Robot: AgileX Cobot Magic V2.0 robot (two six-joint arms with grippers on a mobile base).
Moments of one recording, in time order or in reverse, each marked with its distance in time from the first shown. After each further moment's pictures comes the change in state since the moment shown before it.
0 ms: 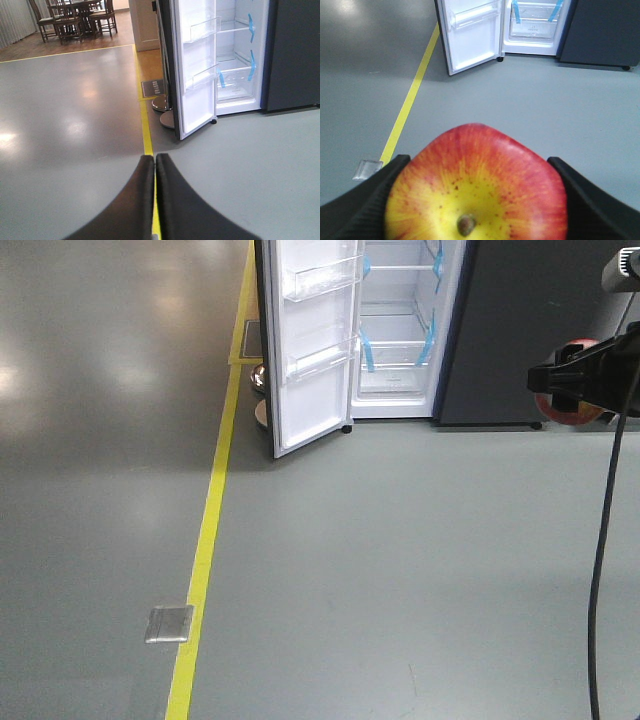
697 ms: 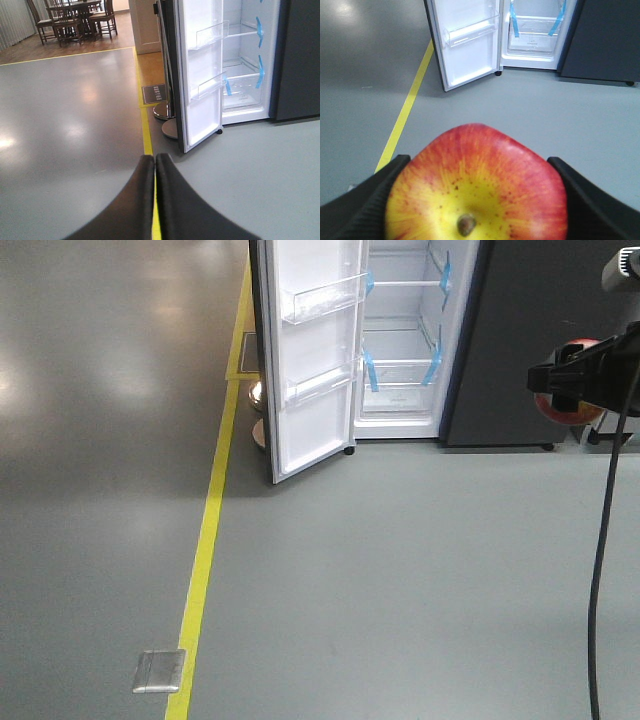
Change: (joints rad) left arm 0.000 0.000 0.000 0.000 0.000 0.000; right arm 0.000 0.000 0.000 0.000 0.000 0.000
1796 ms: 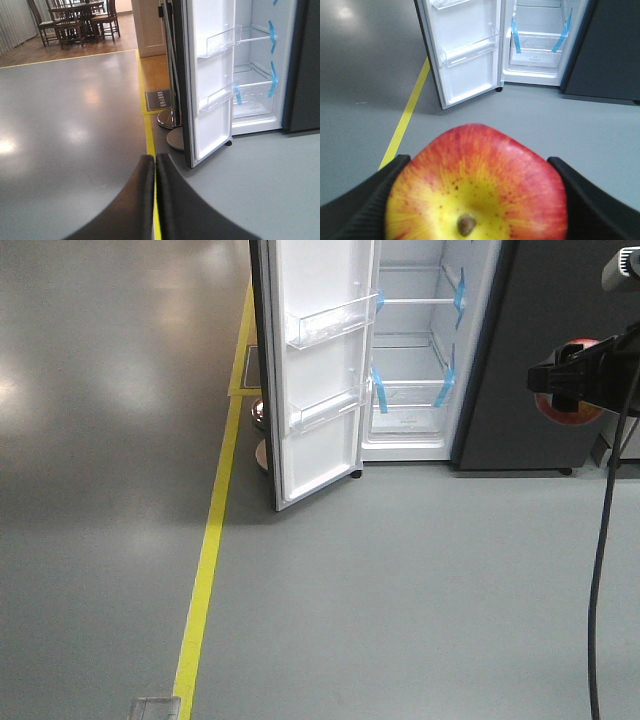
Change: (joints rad) left arm 0.000 0.000 0.000 0.000 0.000 0.000; right arm 0.000 0.000 0.000 0.000 0.000 0.000
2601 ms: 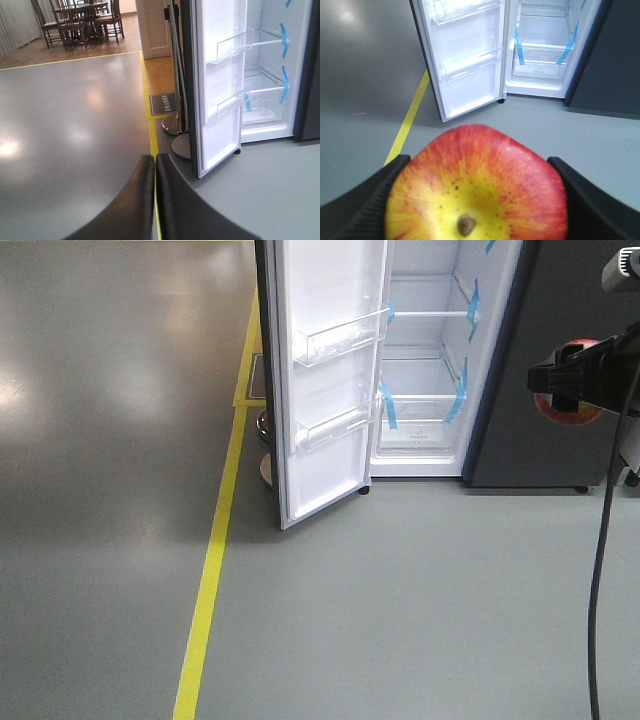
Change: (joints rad) left arm 0.000 0.000 0.000 0.000 0.000 0.000; right arm 0.000 0.000 0.000 0.000 0.000 0.000
